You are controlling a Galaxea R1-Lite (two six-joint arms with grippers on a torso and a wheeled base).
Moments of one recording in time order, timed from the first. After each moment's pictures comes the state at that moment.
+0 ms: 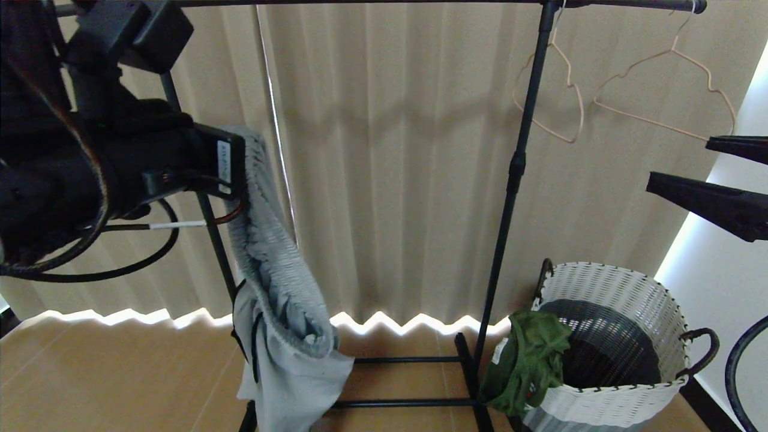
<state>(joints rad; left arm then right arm) -0.54 1.41 -1.10 -0.20 0.34 0.23 0.27 1.11 -0.90 -0.10 0.14 -0.18</state>
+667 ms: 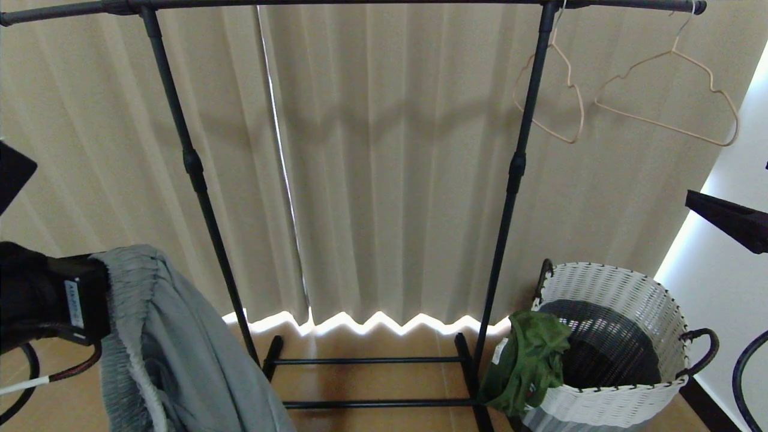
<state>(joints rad) -0.39 1.06 -0.75 0.02 0.22 0.03 0.09 1.07 -0.78 -0.20 0.04 -0.26</state>
